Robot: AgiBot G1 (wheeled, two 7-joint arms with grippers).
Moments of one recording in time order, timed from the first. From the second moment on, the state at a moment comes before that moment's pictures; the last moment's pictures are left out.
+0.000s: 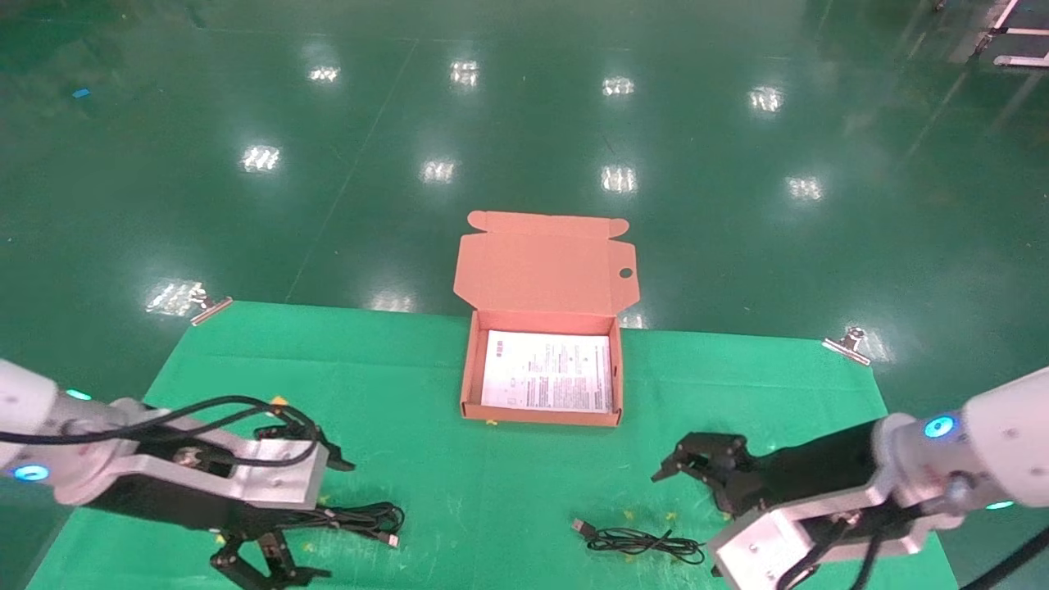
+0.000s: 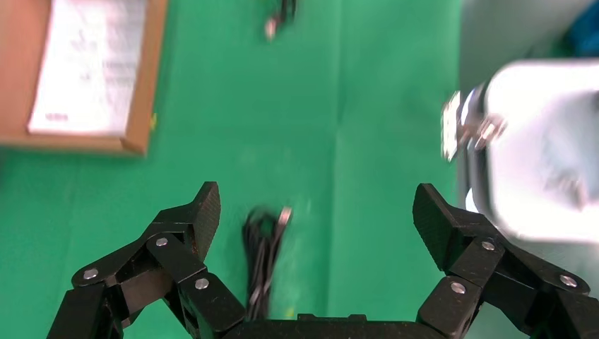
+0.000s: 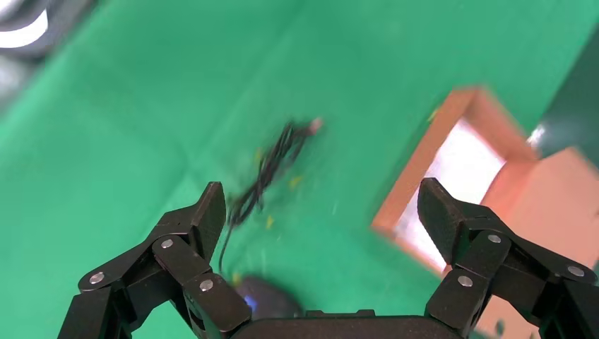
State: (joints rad) left arm -1.49 0.81 0.76 -1.15 1.63 1.50 -0.18; right arm 1.46 -0.78 -0.75 1.35 -1.67 -1.47 -0.26
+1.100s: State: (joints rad) left arm -1.41 1.02 0.81 -0.64 1.80 1.19 -0.05; right arm 1.37 -1.03 -0.84 0.90 -1.89 -1.21 -0.24
